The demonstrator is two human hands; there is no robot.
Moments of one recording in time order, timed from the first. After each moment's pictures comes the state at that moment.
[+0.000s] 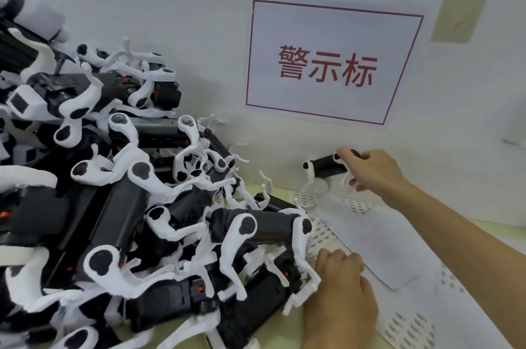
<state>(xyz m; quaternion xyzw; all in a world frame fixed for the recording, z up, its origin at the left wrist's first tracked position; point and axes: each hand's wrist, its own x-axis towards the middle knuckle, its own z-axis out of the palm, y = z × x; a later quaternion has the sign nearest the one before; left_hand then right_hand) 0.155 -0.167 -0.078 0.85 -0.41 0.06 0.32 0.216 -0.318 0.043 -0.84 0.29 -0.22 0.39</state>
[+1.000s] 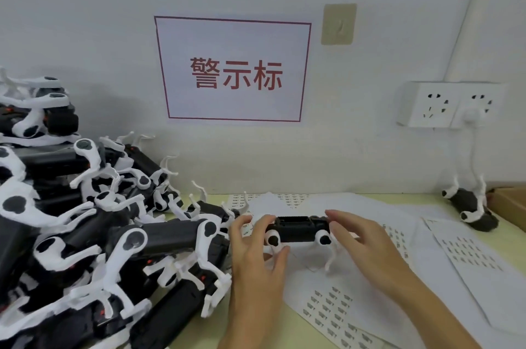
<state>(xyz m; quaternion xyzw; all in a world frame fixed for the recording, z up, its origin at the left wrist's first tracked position) 0.144 -0.165 -0.066 0.74 -0.31 0.11 0.58 0.048 -0.335 -0.032 -0.84 0.20 -0.25 0.43</state>
